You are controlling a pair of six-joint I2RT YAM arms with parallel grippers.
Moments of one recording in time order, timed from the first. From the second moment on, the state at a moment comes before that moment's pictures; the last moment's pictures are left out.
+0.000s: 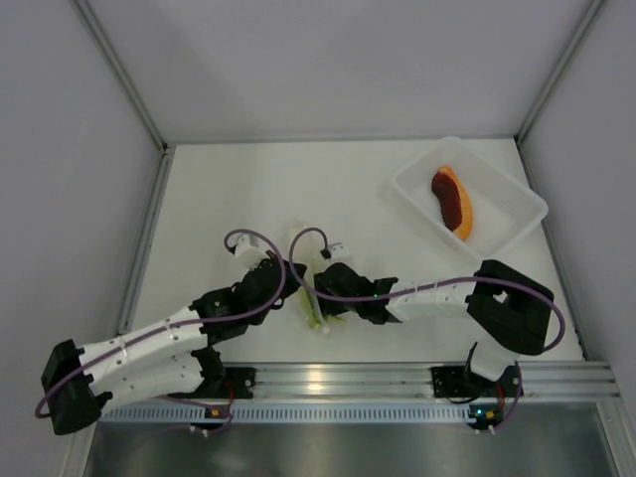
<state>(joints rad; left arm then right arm) -1.00 0.90 0.59 -0.22 -0.59 -1.26 1.12 1.63 0.80 0.05 0.24 0.72</state>
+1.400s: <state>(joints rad) -1.00 0.80 0.60 -0.24 -0.62 -1.19 1.16 1.77 0.87 0.15 0.36 0.82</state>
